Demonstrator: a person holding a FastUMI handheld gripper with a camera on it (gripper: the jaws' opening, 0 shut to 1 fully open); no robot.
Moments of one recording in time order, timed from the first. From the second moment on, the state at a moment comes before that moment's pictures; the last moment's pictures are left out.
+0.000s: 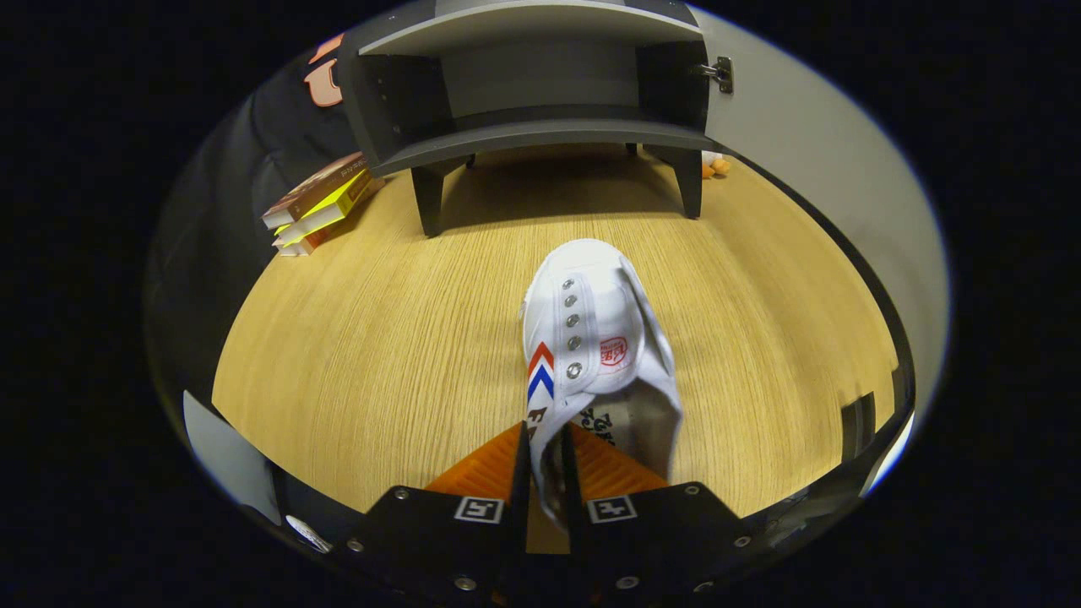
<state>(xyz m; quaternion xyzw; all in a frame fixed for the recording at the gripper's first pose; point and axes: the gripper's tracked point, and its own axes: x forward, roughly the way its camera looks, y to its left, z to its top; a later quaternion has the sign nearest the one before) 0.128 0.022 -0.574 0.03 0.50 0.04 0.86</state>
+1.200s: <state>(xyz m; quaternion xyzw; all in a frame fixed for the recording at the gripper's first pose) 0.195 0.039 -0.399 0.10 0.33 0.05 0.94</state>
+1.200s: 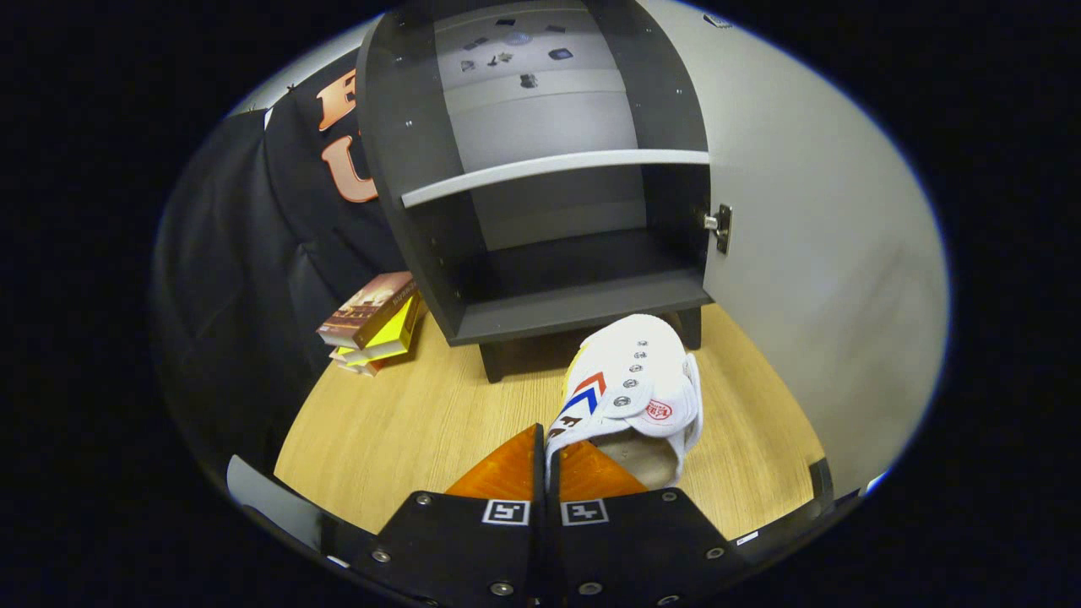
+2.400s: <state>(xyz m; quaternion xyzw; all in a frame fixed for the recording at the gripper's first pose) 0.315 0.046 -0.204 0.06 0.18 0.06 0.98</state>
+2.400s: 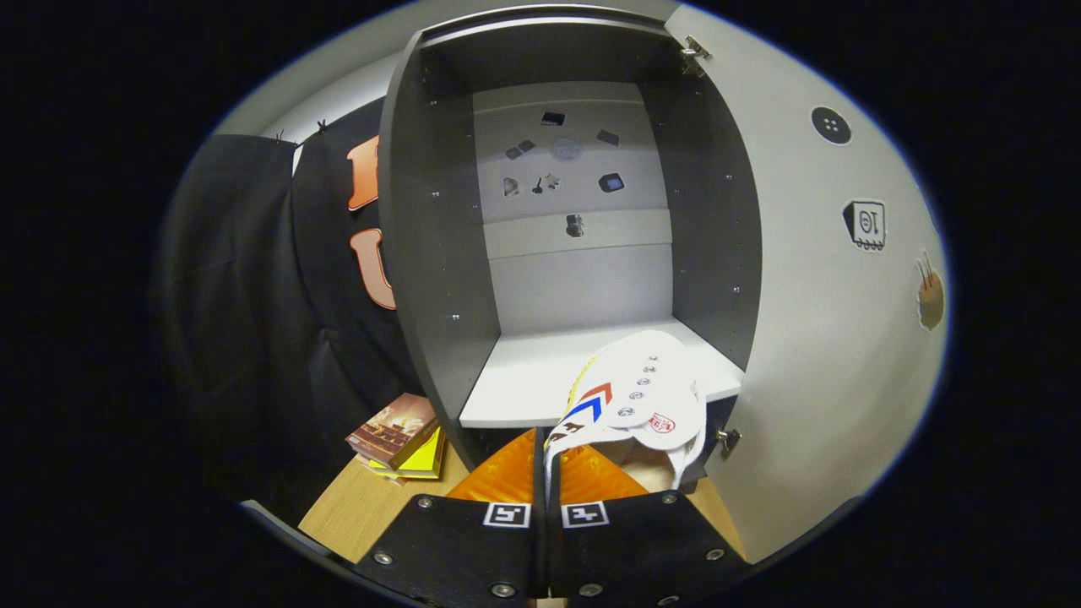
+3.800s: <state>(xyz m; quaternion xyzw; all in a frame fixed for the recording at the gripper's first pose) 0.508 0.047 -0.242 0.04 0.21 0.10 0.97</state>
